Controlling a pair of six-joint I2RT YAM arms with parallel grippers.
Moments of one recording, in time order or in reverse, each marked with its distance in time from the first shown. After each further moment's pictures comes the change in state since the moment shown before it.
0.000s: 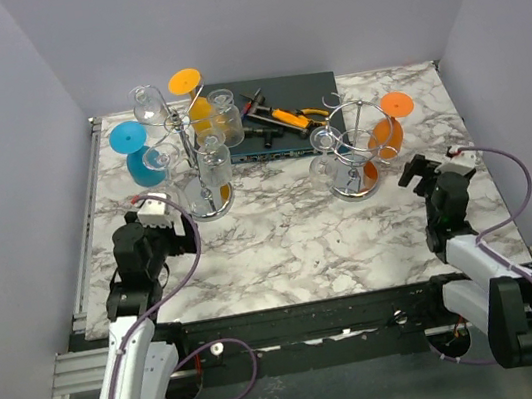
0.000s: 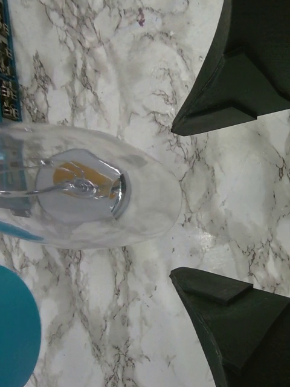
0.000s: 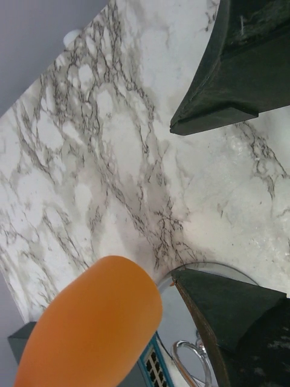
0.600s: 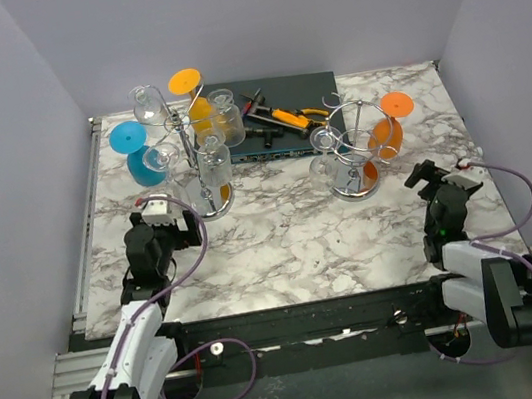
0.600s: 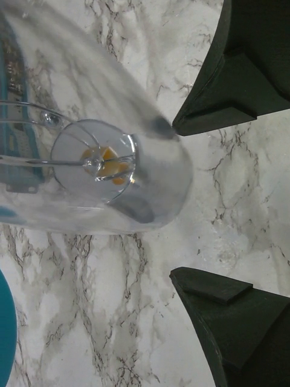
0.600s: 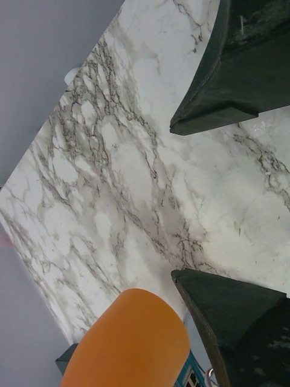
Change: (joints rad) left arm 0.004 0.202 -0.201 0.467 -0.057 -0.058; right arm 0.000 0.068 -0.130 0.308 0.174 0.075
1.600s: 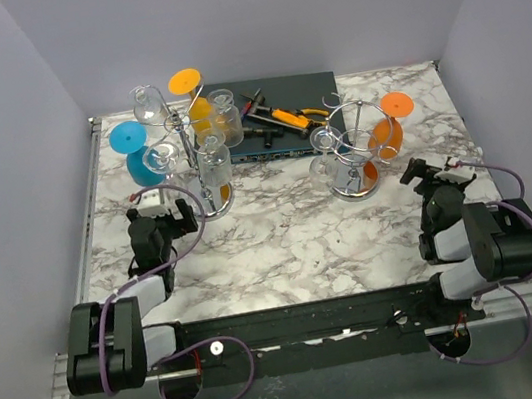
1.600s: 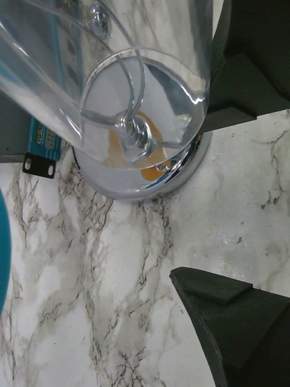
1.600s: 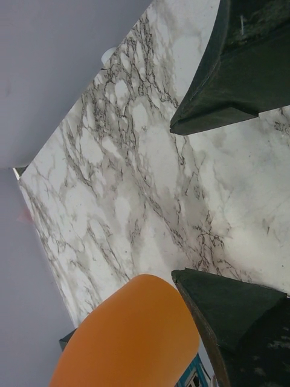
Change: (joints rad) left arm 0.048 0.442 -0.037 0.515 -0.069 -0.095; right arm 0.000 0.385 -0.013 0.503 -0.068 -0.124
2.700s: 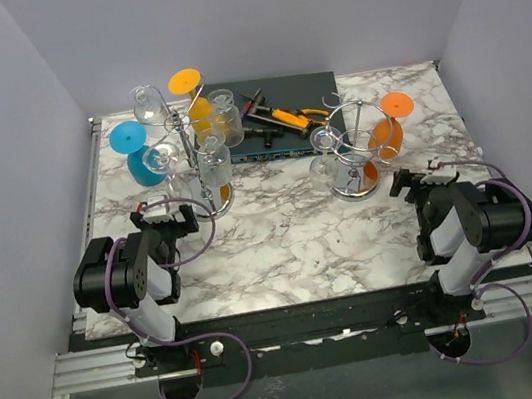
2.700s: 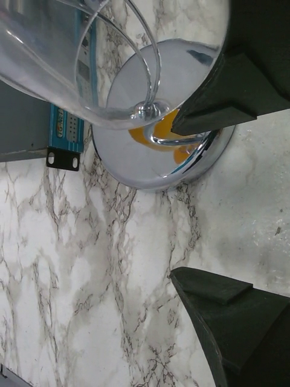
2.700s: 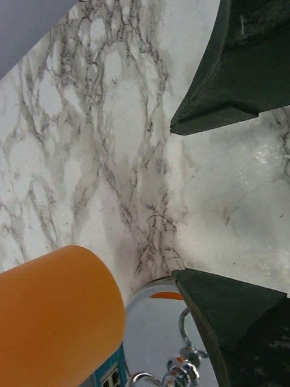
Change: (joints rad) left arm 0.013 0.491 -0.095 0.763 -0.001 0.071; right arm -0.001 0.198 -0.020 0.097 -0.206 -0.088
